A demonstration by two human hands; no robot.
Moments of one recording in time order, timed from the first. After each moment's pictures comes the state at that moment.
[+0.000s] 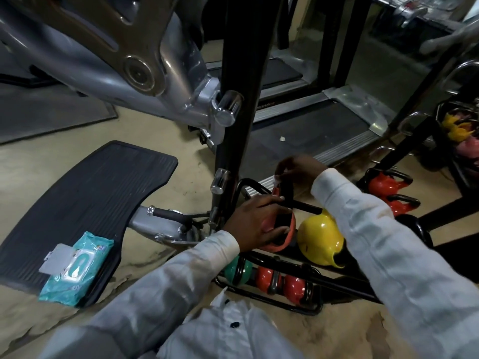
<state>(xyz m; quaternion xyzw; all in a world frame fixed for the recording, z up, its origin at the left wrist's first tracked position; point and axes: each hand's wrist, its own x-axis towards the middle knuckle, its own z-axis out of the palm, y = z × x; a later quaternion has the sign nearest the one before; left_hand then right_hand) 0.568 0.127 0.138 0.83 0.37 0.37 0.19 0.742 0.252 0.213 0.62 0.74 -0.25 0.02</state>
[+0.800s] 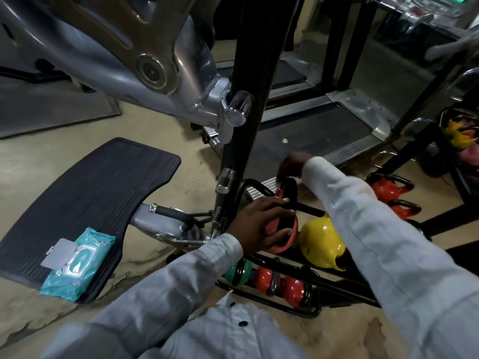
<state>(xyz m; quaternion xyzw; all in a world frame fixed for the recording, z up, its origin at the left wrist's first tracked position) 0.569 0.122 0.134 0.83 0.35 0.40 0.17 0.711 0.273 0.223 0.67 0.68 -0.25 0.18</state>
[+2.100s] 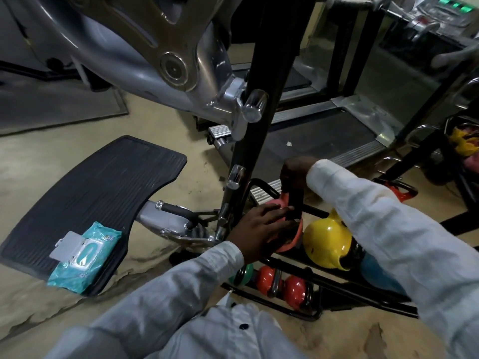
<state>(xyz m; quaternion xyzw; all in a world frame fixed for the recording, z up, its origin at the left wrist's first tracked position) 0.560 0.109 0.109 0.88 0.33 0.35 0.06 0.693 0.241 0.242 0.53 0.79 -0.05 0.31</state>
